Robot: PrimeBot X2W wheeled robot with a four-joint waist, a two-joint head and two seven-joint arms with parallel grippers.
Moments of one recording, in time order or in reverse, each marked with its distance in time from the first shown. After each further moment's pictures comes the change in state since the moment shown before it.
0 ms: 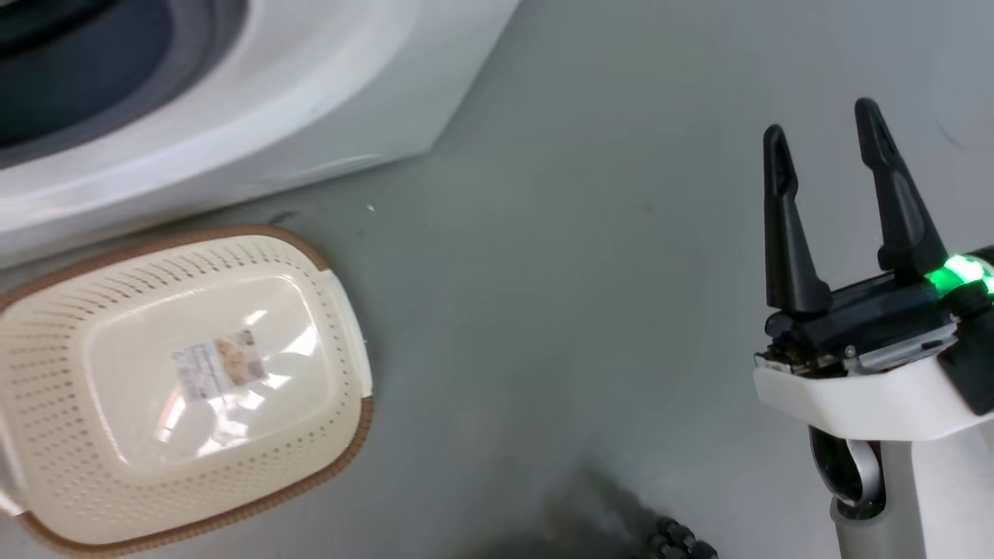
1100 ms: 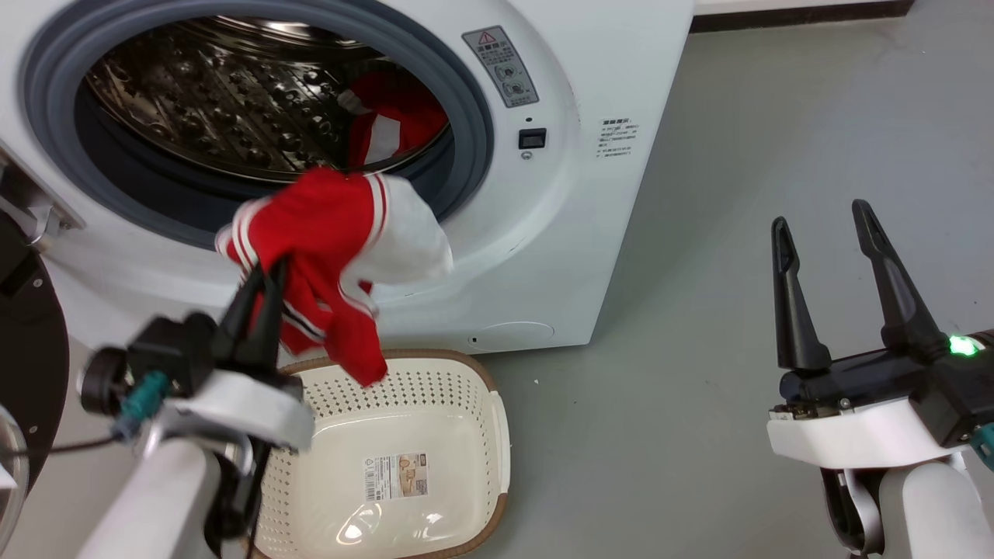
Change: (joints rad) left arm 1.063 -0.186 0.298 -0.930 0.097 0.176 -0.187; right arm 0.137 0.000 -0.079 0.096 -0.095 0.000 0.000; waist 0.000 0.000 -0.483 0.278
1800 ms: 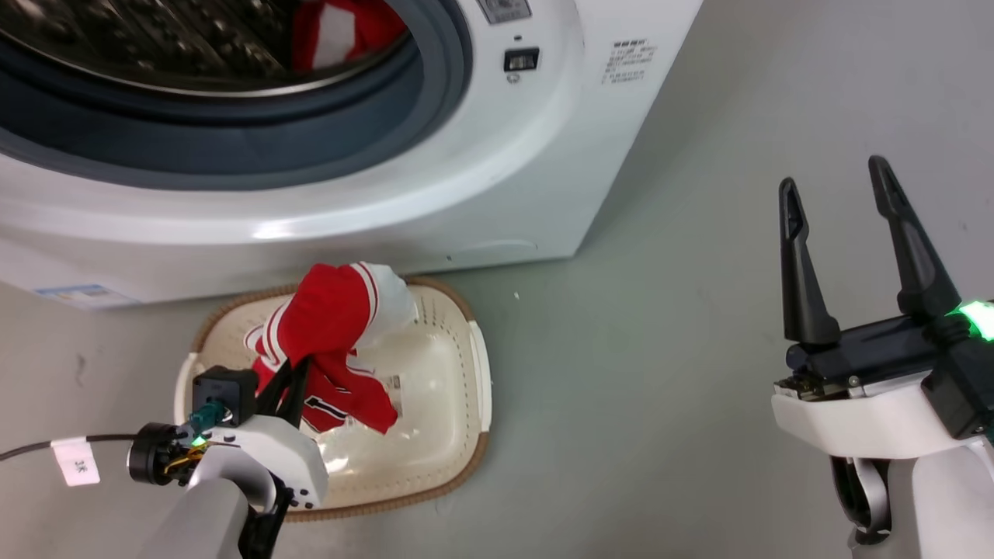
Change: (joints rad) left arm -0.015 -0.143 0.001 0.471 0.029 -0.119 0.000; right arm -0.045 0.000 0.009 -0.063 -0.052 0.000 0.000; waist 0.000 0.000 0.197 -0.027
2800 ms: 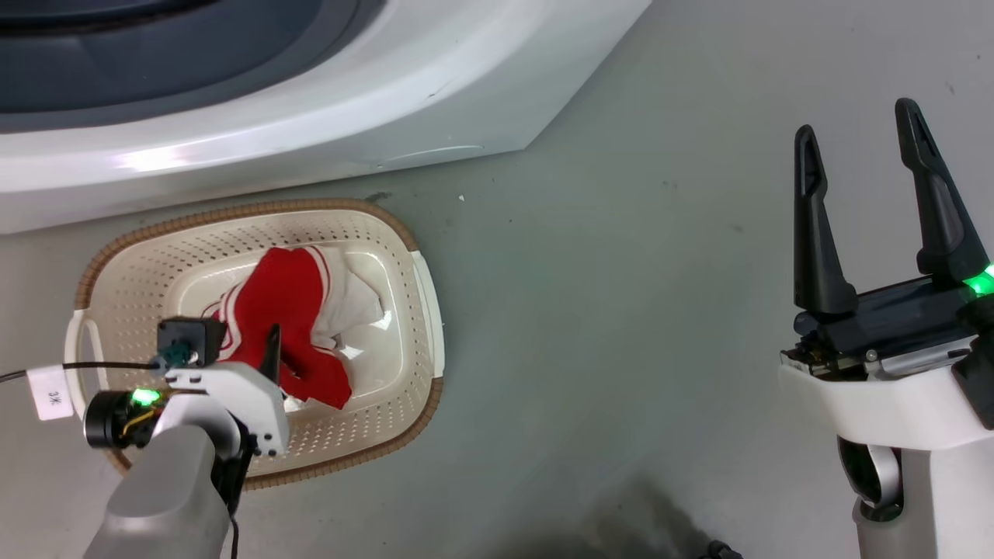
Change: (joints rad) left arm -0.259 -0.033 0.068 0.444 0.076 -0.030 0.000; right arm -0.068 0.000 0.018 -0.072 0.016 0.000 0.000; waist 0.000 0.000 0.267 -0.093
